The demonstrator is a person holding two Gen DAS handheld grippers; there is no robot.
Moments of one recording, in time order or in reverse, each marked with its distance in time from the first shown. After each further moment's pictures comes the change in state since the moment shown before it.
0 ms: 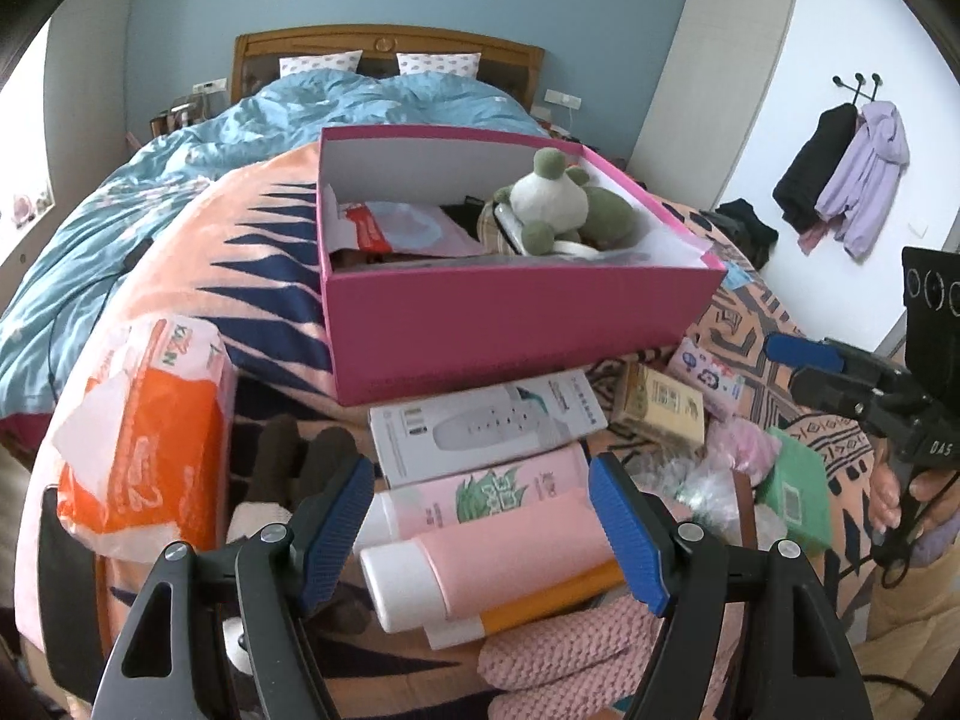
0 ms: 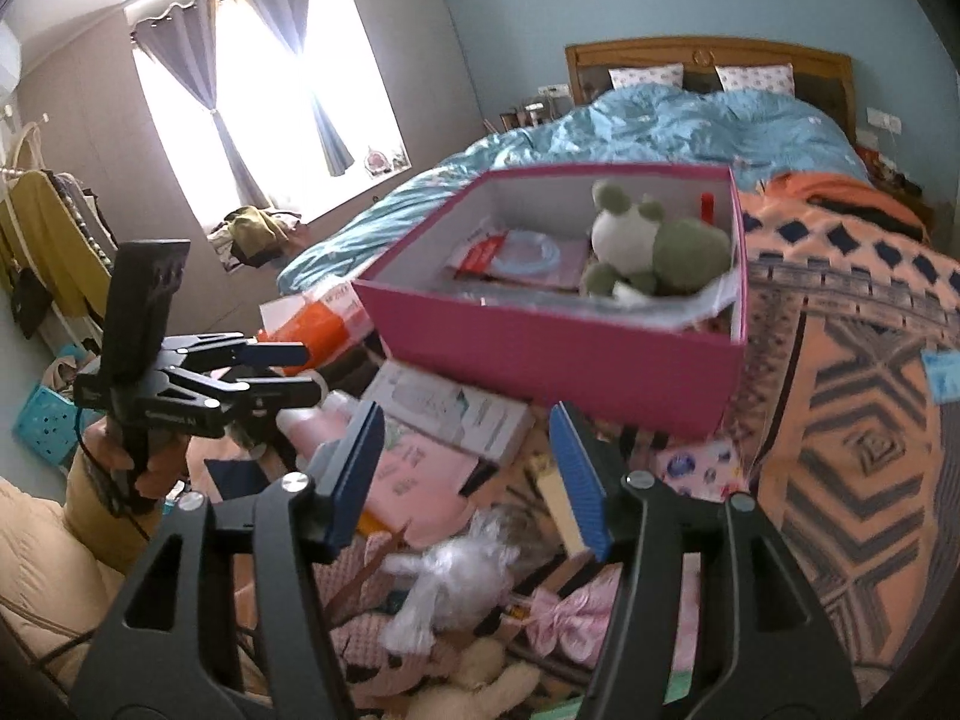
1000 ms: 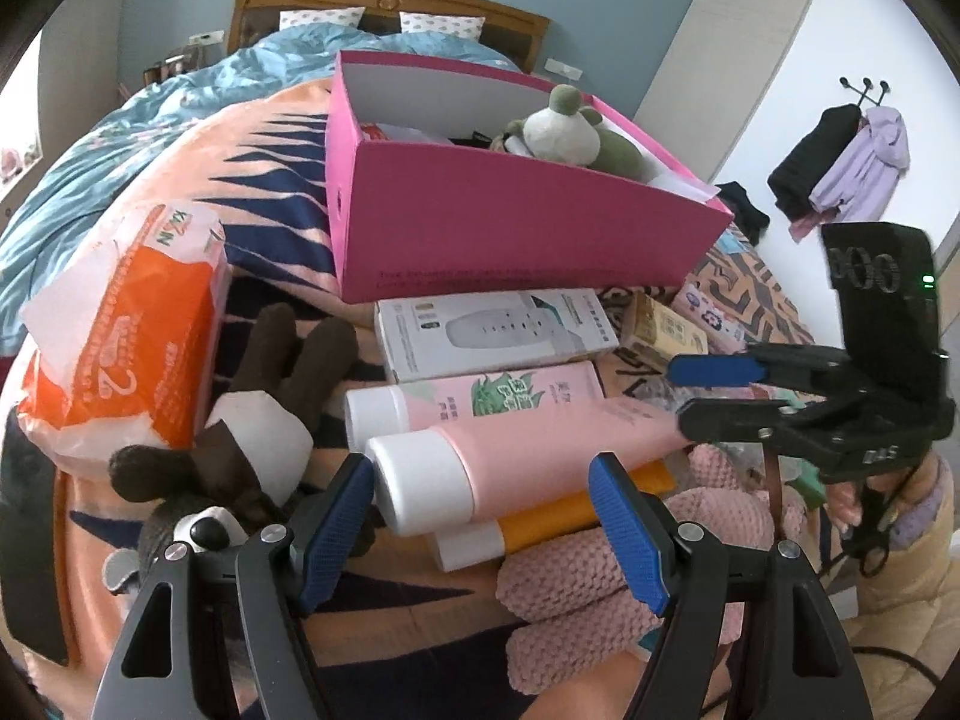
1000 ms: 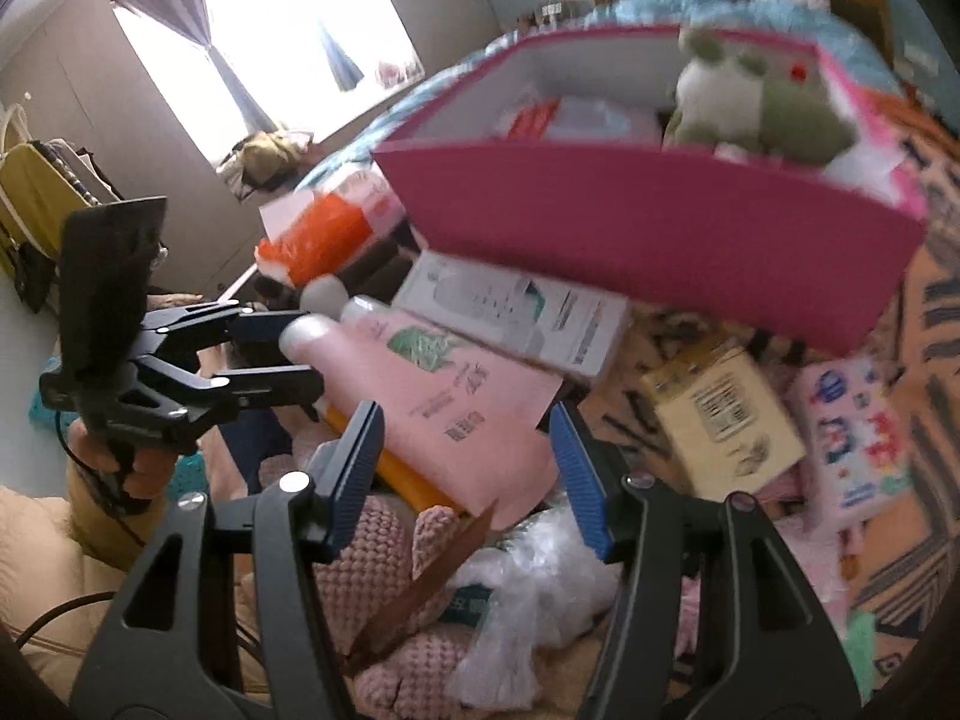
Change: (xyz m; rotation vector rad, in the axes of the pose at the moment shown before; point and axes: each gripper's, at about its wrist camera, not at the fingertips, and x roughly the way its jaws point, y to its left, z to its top) left arm 0.011 0.022 -0.035 -0.054 0.093 -0.067; right arm 0.084 0.023 -0.020 0.047 0.265 0.091
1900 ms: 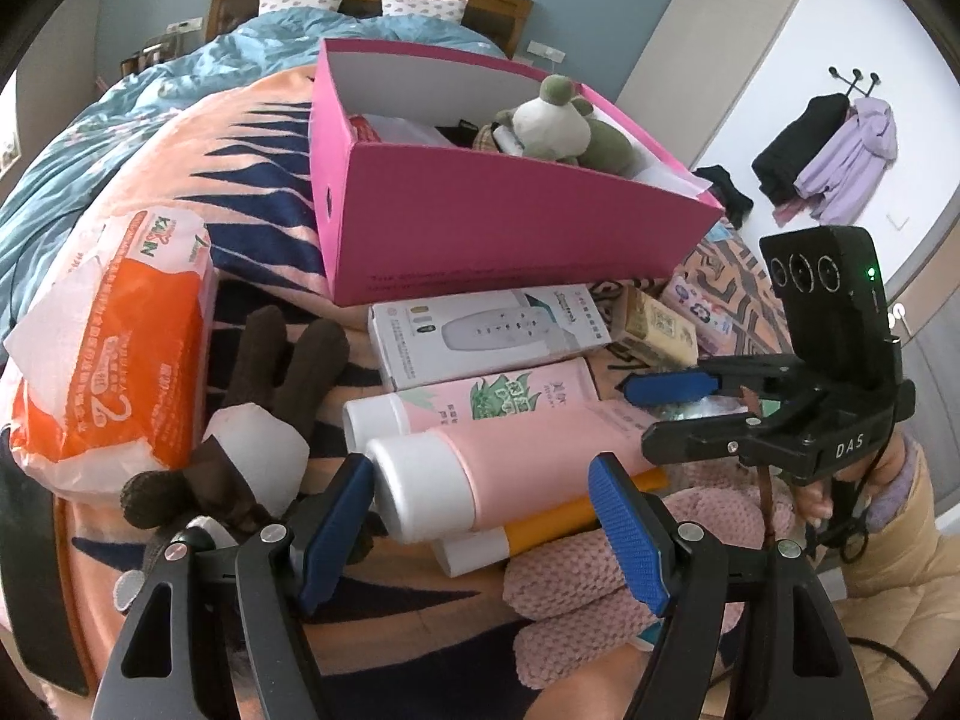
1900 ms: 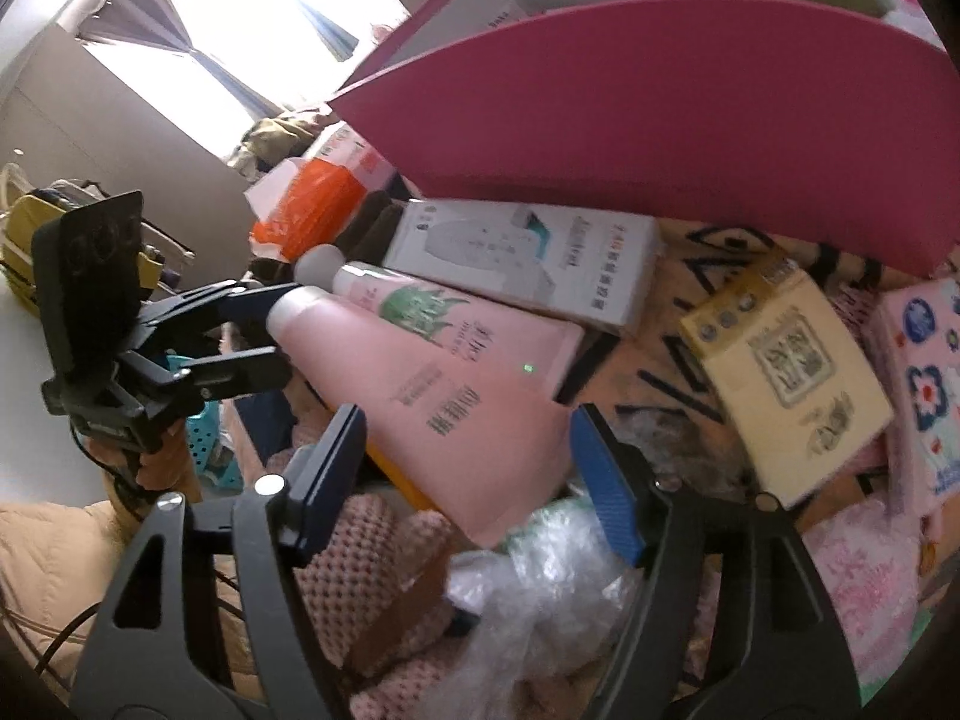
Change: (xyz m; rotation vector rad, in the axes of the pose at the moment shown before) left arm 0.004 0.007 0.011 0.011 0.056 -0.044; right arm 0.022 -0.019 -0.001 0.113 0.086 0.140
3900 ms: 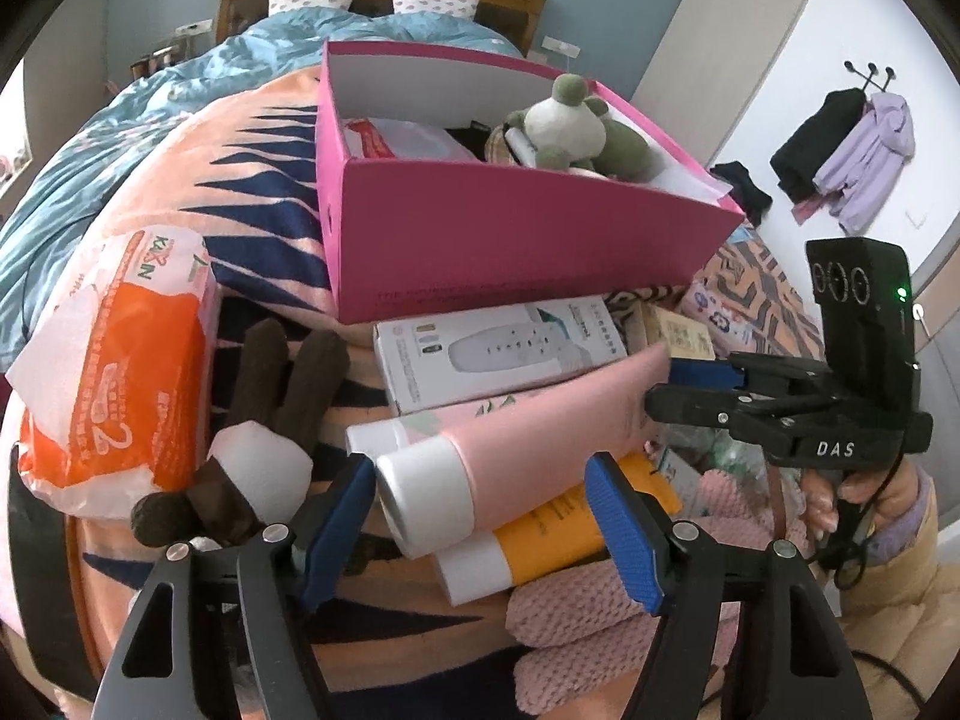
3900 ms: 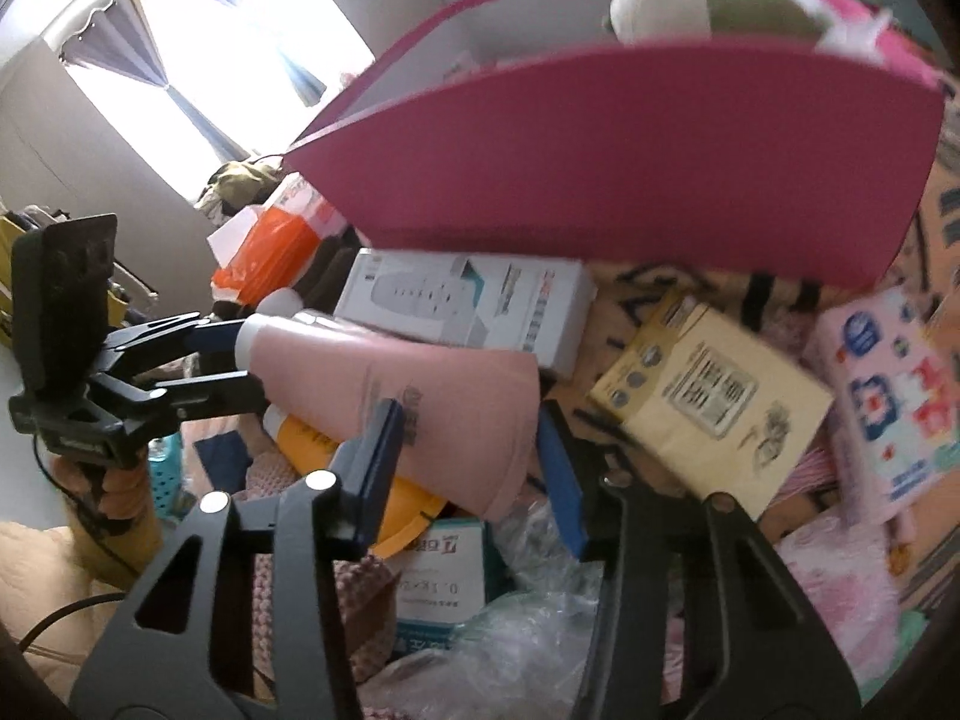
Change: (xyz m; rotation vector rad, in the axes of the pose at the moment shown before) left arm 0.003 -0.006 0.013 -0.002 0.001 0.055; right arm -0.013 -0.007 -0.001 0.001 -0.130 -0.148
